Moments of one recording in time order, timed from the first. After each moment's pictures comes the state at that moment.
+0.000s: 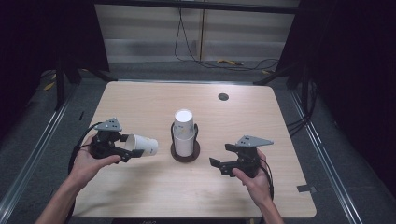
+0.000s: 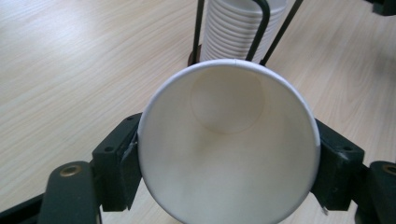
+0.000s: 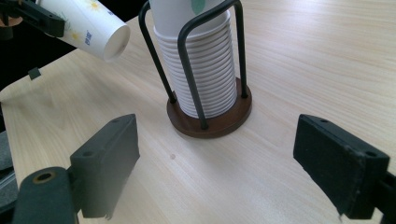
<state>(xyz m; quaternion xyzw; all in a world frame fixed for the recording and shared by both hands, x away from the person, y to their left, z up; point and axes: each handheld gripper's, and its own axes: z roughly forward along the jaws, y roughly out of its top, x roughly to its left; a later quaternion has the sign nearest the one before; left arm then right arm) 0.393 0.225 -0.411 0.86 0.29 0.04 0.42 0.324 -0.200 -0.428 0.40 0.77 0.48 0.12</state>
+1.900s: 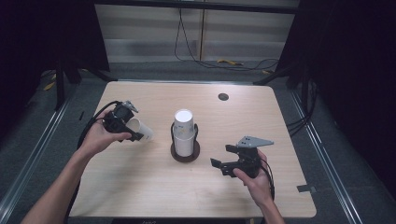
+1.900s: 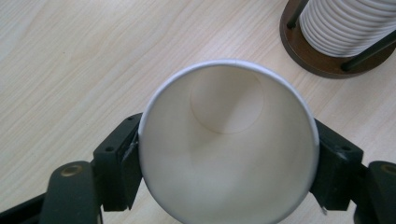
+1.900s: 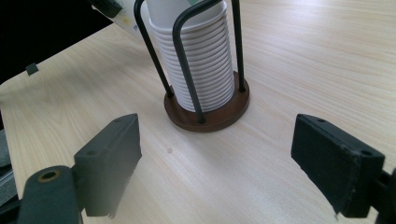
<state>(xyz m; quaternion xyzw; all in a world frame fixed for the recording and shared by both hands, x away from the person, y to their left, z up) 0.464 0.194 -0.402 0.92 0.30 0.09 0.23 0.324 -0.203 -0.431 0.40 0.78 0.47 0.12</state>
